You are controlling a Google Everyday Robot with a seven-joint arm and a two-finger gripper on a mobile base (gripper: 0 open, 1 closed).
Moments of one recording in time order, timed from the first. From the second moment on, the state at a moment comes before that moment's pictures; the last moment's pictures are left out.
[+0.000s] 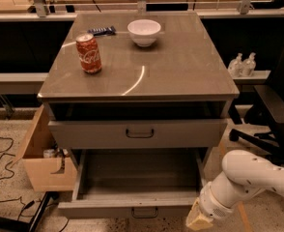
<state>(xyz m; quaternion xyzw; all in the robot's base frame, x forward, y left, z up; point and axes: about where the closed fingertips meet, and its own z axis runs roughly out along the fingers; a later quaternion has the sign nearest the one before) 0.341 -0.162 0.521 -0.58 0.78 0.24 0.05</state>
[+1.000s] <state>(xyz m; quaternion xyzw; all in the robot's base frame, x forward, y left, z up) 0.363 -0.161 0.436 -0.61 0.77 0.17 0.08</state>
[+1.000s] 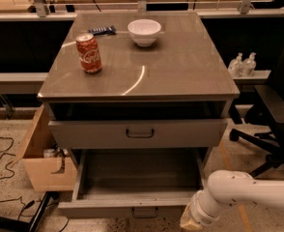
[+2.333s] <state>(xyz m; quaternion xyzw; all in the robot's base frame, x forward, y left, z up) 0.414 -0.162 0.397 -0.63 0.76 0.14 0.11</state>
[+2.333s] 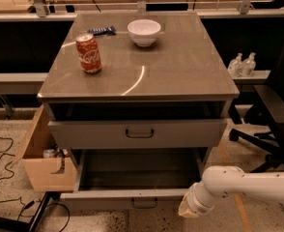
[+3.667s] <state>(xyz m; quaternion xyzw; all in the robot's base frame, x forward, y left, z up) 0.498 -0.176 0.412 -0.63 0.73 0.16 0.21</state>
